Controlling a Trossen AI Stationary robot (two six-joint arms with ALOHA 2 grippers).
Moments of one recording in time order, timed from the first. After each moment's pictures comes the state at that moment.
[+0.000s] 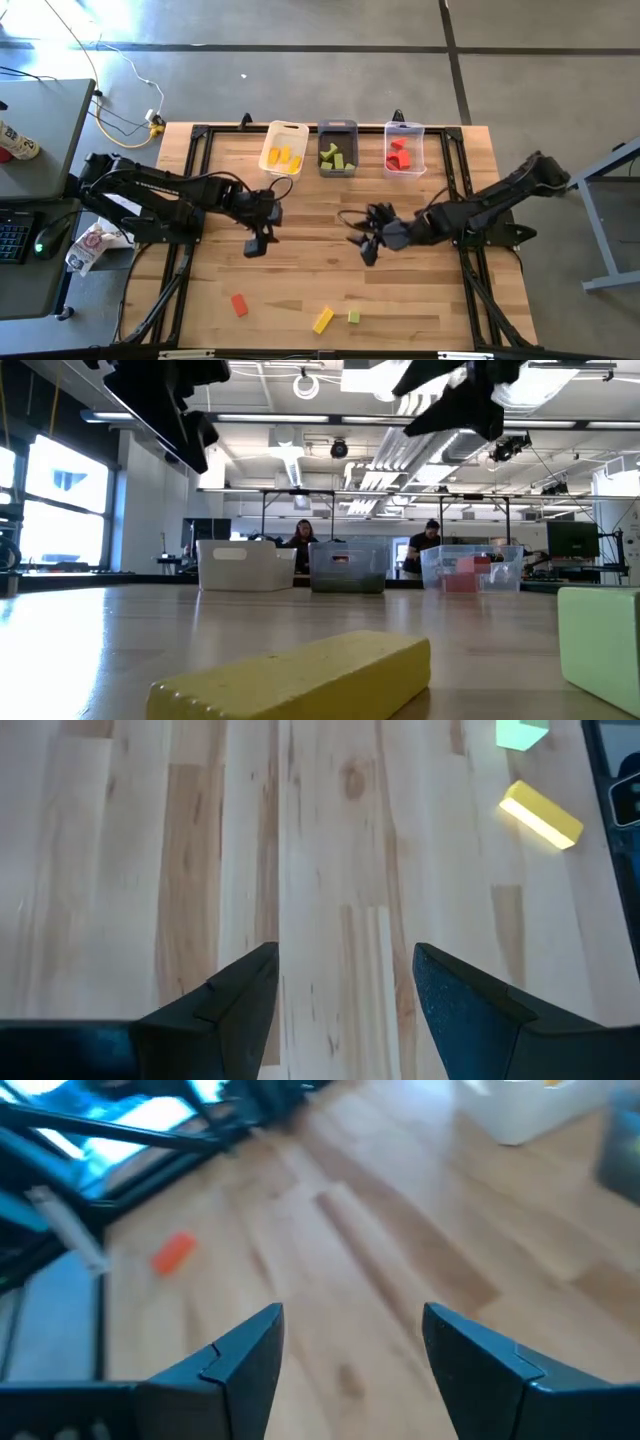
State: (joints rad) left arm -0.02 1.26 0.91 -0.63 0.07 -0.16; right arm 0.39 1.35 0.92 -0.21 0.47 0.78
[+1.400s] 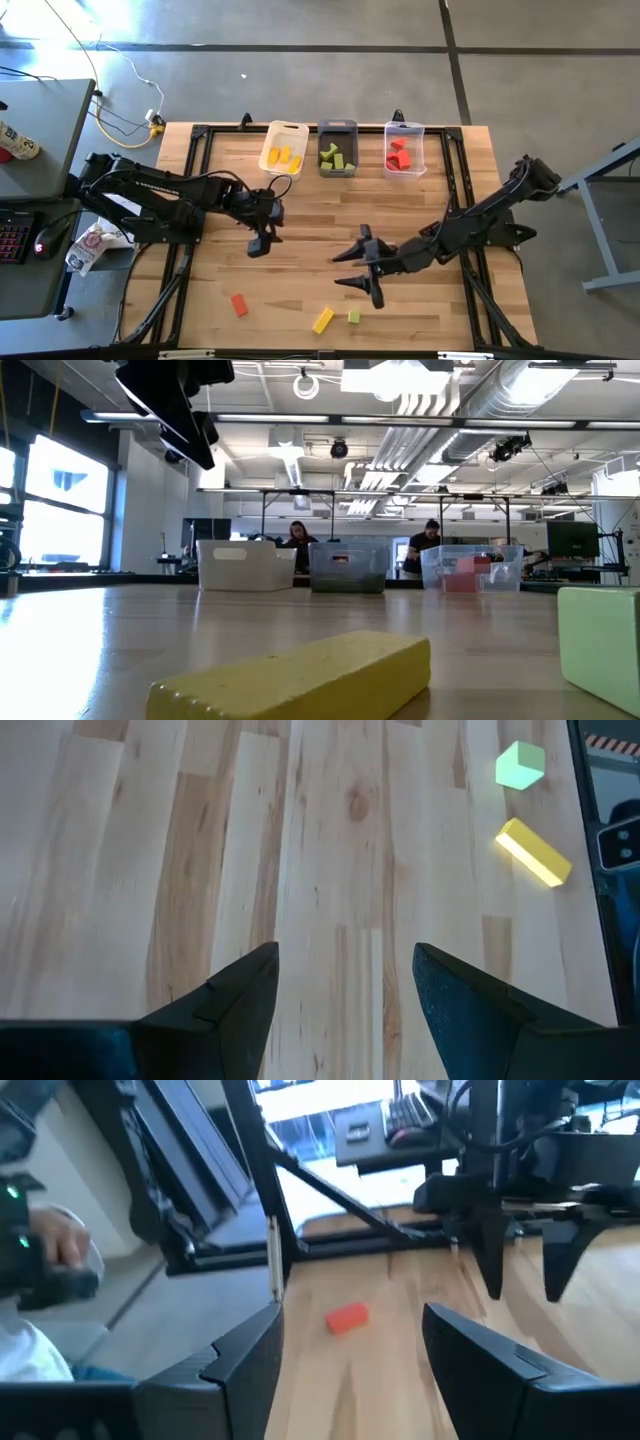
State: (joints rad) left arm -0.01 1.26 0.91 -0.59 0.07 -0.24; right arm 0.54 1.45 1.07 0.16 0.36 0.30
